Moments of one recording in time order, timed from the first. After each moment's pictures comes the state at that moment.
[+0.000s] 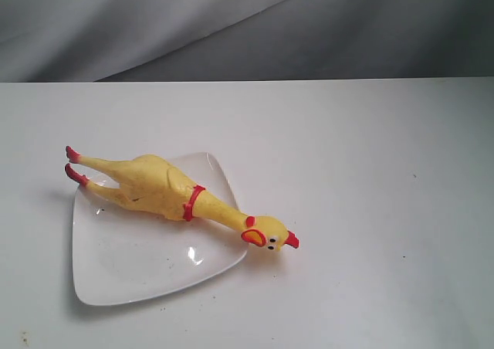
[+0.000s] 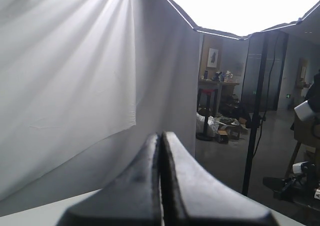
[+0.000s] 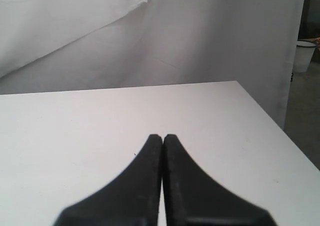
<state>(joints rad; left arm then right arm) -0.65 0.00 -1.35 0.07 1.22 -0.12 -0.12 0.00 -0.06 0.07 0.29 -0.05</state>
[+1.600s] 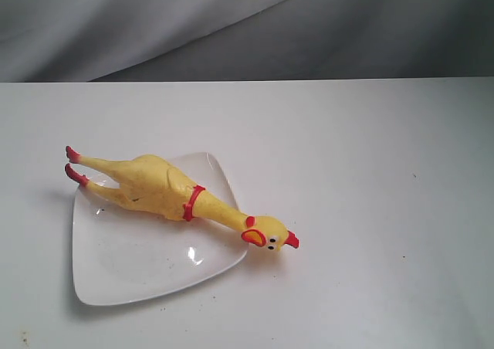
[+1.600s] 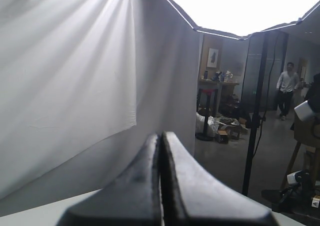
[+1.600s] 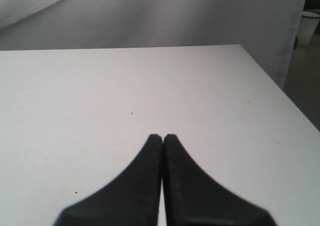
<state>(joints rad) -0.65 0.00 -1.35 0.07 1.22 -0.12 -0.12 0.00 0.00 0.05 0.34 -0.06</state>
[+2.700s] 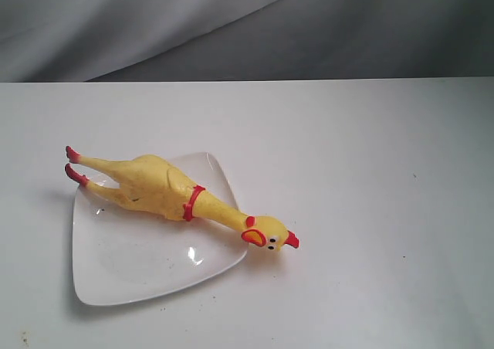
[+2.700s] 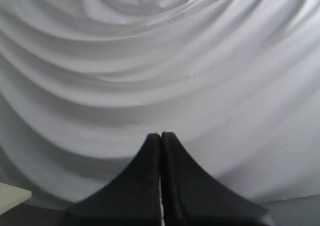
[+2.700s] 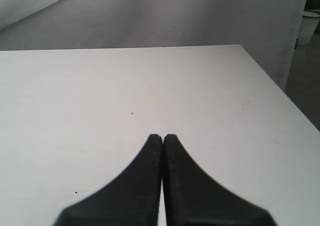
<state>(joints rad) 0.16 0.00 -1.35 0.31 1.22 -0.12 -0.12 0.00 0.00 0.05 0.34 -0.06</state>
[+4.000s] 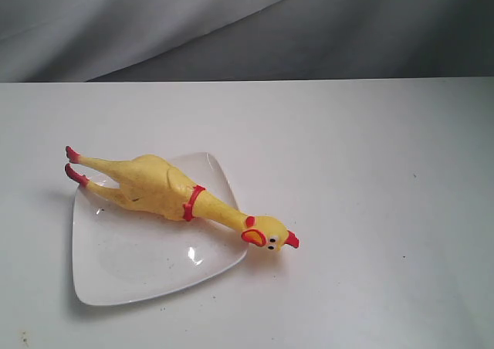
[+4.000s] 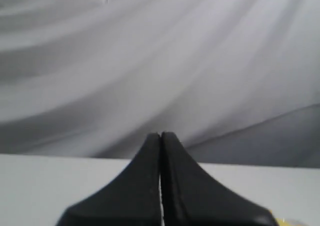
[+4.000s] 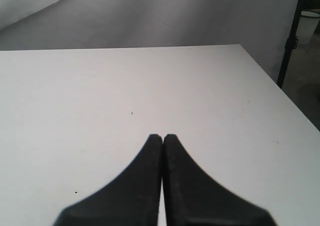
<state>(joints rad) 0.16 0.00 -0.14 -0.01 0.13 -0.03 -0.12 0.00 0.00 0.05 0.34 -0.06</state>
